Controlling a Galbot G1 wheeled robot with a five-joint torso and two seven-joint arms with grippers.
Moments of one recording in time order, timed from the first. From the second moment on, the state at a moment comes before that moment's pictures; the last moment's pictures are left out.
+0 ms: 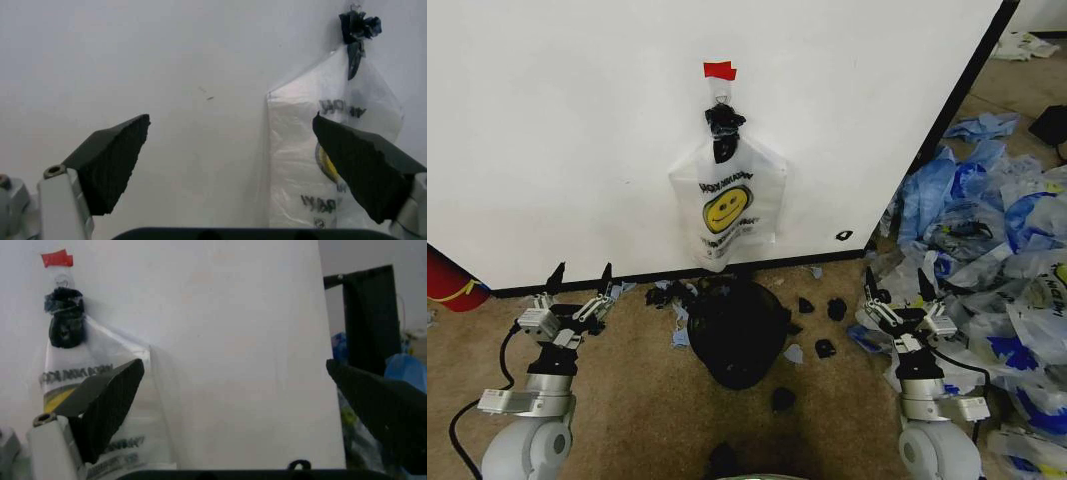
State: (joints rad) left arm 1.48 -1.35 -0.80 -2.00 -0.53 -0.34 0.31; right arm -1.49 1.35 0.57 2.01 0.45 0.45 -0.12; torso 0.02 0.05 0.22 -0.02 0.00
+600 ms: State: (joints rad) left arm 1.47 -1.38 -0.78 -1.99 -0.48 -0.32 0.32; right arm -1.29 1.23 0.42 1.99 0.87 0.31 -0.20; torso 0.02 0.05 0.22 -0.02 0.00
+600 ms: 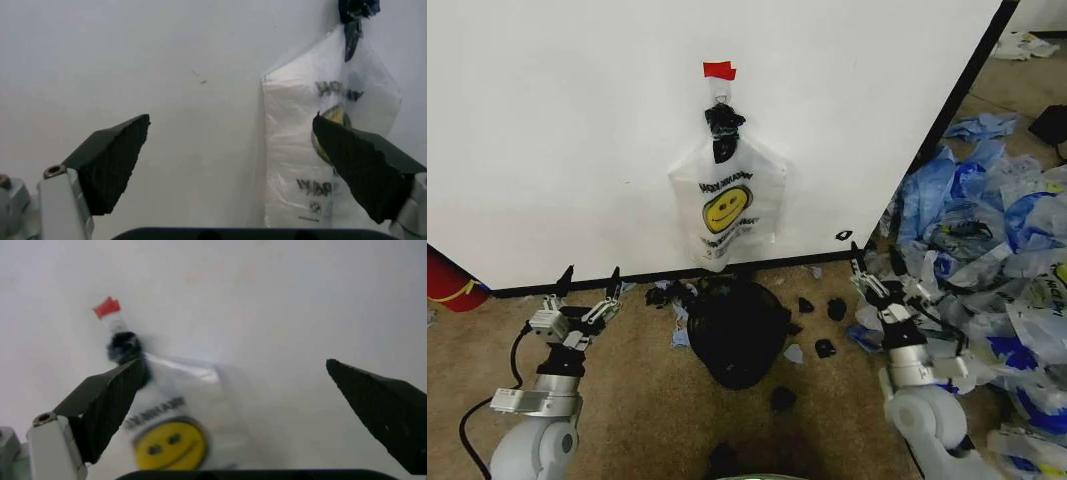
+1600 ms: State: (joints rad) left arm 1.53 -1.53 -0.82 -2.01 -0.38 -0.29 0.31; right arm -0.61 1.31 -0.02 1.52 1.28 0.23 -0.34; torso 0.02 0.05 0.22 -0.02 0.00
